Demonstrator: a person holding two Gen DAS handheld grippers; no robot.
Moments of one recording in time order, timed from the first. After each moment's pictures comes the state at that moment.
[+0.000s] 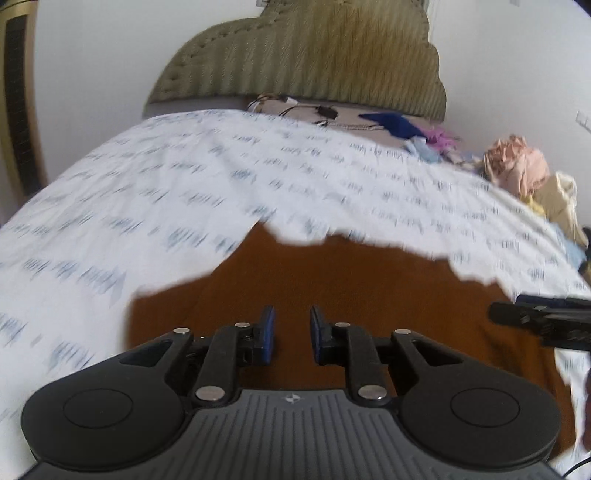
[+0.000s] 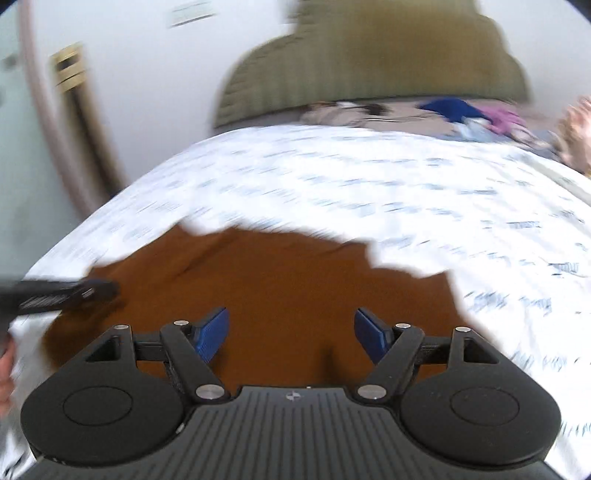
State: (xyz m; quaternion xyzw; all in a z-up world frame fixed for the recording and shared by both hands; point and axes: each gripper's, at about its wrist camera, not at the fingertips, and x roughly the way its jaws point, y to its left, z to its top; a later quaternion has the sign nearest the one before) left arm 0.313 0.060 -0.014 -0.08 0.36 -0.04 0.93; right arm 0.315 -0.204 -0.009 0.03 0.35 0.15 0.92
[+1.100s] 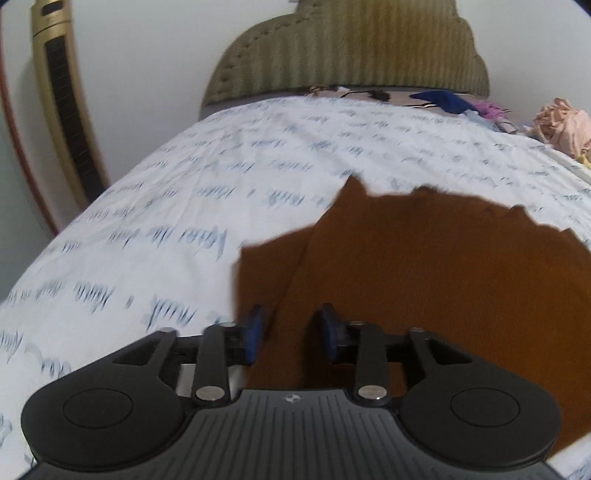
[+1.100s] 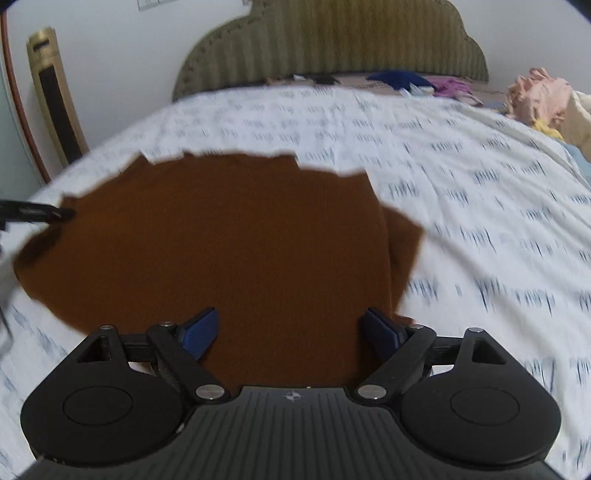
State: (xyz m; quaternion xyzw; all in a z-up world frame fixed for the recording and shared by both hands) left arm 0.257 0.097 -0.047 -0.01 0.37 0.05 0.93; right arm 0.207 -0.254 -0.061 0.01 0.38 0.10 0.92
